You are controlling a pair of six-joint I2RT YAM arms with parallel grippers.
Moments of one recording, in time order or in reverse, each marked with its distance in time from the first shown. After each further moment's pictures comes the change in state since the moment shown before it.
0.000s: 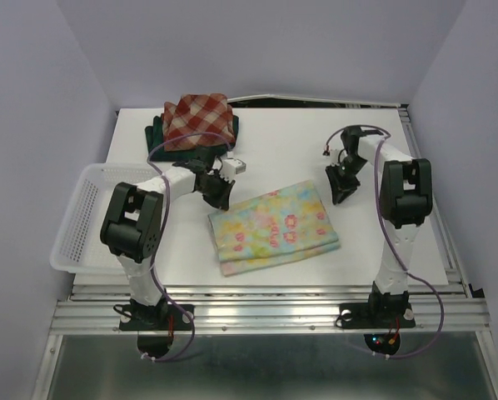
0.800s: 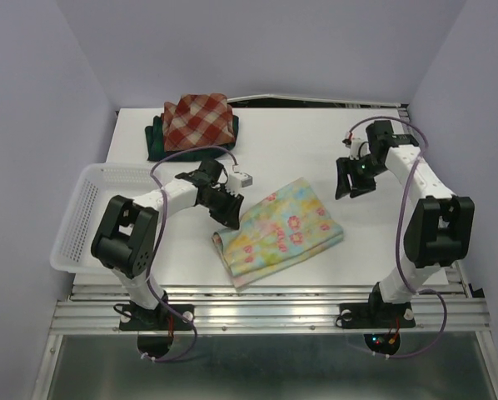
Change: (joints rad) left arm -0.023 -0.115 -0.101 -0.031 0.108 -0.141; right arm -0.029 -0.352 -0.083 0.051 -0.114 0.128
